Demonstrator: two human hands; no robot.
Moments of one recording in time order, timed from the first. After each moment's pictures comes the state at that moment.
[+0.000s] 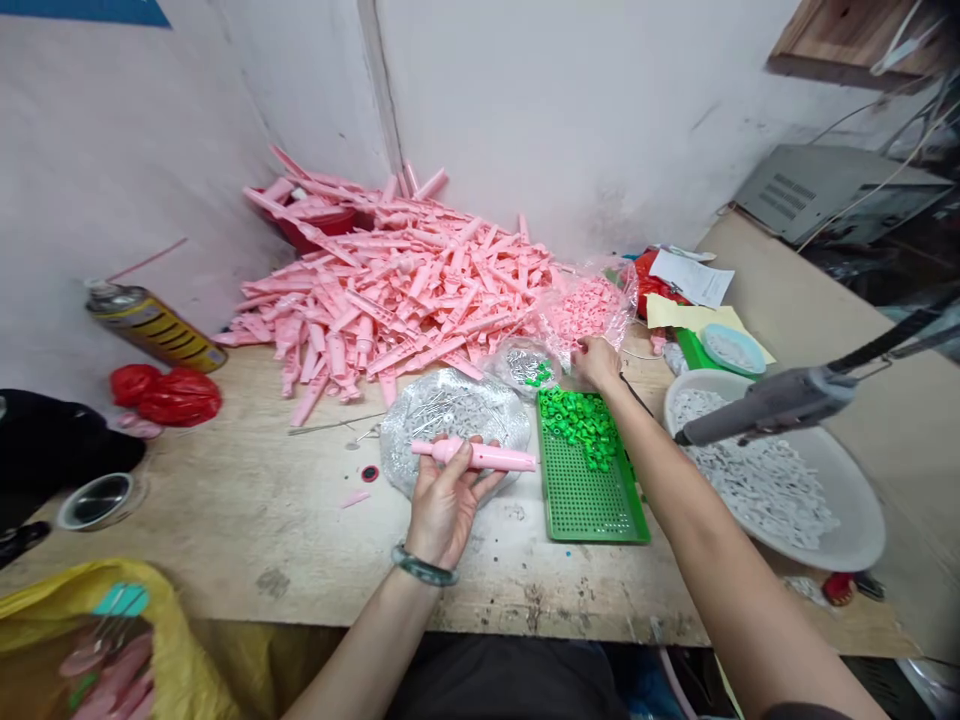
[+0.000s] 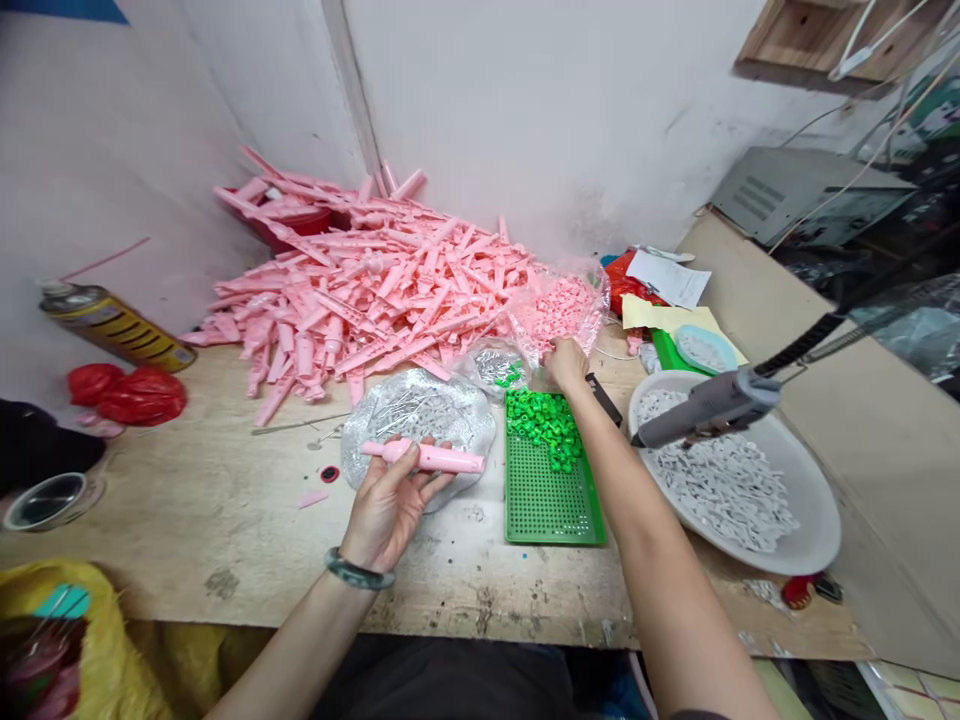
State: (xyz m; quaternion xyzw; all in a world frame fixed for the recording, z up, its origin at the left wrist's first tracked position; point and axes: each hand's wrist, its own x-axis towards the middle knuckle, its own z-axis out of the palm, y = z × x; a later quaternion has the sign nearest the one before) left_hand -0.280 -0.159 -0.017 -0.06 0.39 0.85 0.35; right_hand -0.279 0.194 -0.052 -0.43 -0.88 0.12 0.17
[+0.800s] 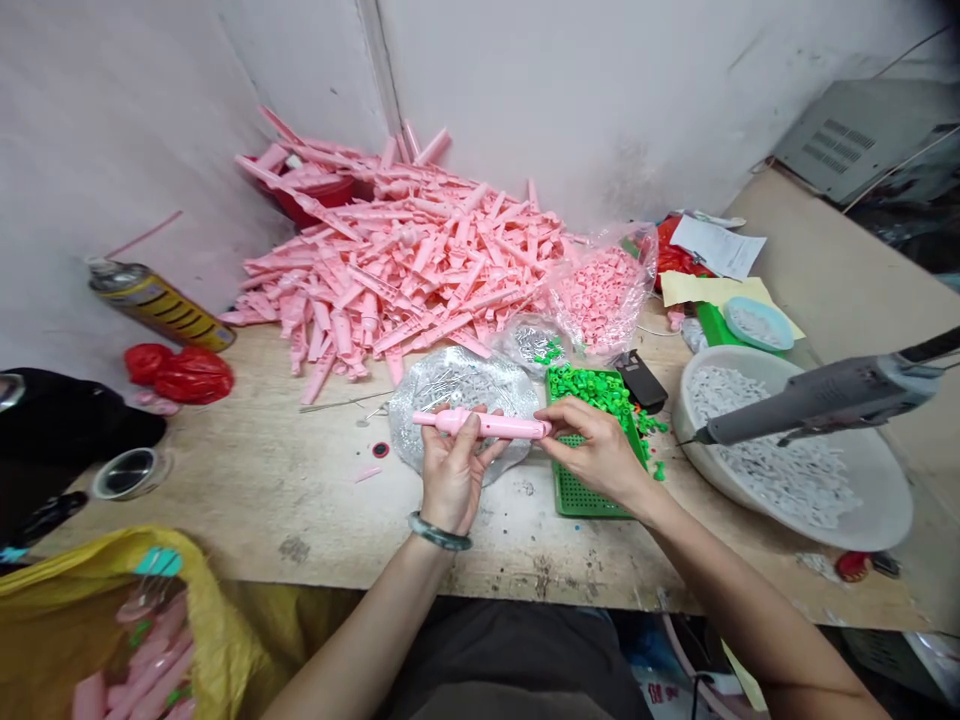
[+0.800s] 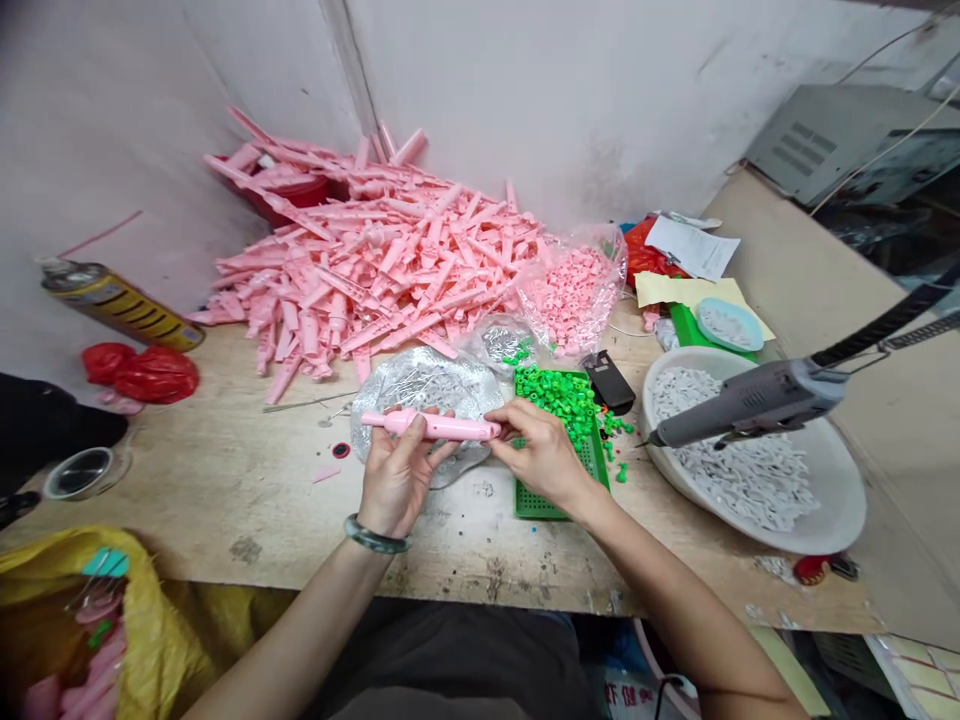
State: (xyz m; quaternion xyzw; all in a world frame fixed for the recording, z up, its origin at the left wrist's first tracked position) left_hand -0.281 -0.150 -0.019 0.00 0.41 0.86 0.29; right_hand -0.178 0.002 -0.010 -0.07 -0.90 0.38 0.22
